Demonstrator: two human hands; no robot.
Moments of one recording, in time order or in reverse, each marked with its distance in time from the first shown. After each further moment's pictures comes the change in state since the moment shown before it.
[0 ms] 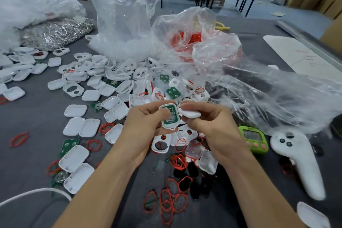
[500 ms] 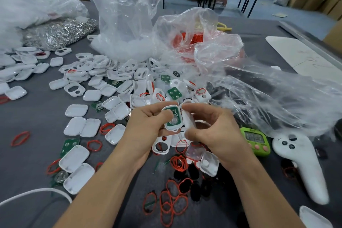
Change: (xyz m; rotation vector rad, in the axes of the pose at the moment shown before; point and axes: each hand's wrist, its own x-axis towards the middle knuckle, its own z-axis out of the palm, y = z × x) left_hand -0.002 -0.002 0.004 0.005 -0.006 0.022; right_hand -0.009 -0.009 -0.003 -0.198 -0.040 0.045
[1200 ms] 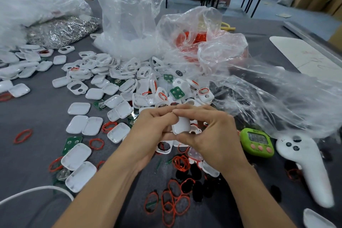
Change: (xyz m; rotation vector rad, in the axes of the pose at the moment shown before) left_hand 0.001 -0.003 -0.002 0.021 -0.163 -0.075; right_hand -0.008 -0.004 0.015 -0.319 0.047 -0.295
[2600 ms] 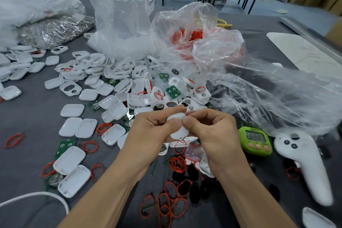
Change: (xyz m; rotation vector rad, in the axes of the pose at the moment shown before) left_hand -0.008 -0.009 0.005 0.051 0.023 0.147; right_hand 0.001 0.002 0.009 0.527 0.219 0.363
